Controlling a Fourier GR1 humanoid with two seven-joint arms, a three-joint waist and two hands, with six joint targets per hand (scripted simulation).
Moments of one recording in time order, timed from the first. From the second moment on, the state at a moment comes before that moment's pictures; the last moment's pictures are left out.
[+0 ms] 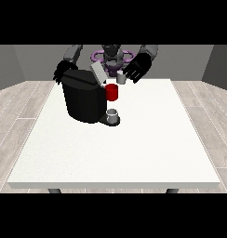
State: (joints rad) left arm -1.09 0.47 0.14 -0.68 -0.60 -0.14 -0.13; right arm -0.32 -0.02 0.00 -1.35 -0.01 -0.16 -0.05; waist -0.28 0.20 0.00
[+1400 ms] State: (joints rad) left arm -1.16 0.41 0.12 -0.64 -0.65 -0.14 -0.11; right arm -0.32 -0.04 -0.05 -1.36 -0.04 -0.15 -0.07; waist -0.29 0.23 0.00
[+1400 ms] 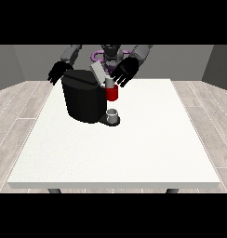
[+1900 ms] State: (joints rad) left arm -1.16 0.43 0.13 -0.63 -0.66 -0.15 -0.13; right arm -0.30 -0.04 -0.05 -1.37 -0.04 -0.16 -0.08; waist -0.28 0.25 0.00
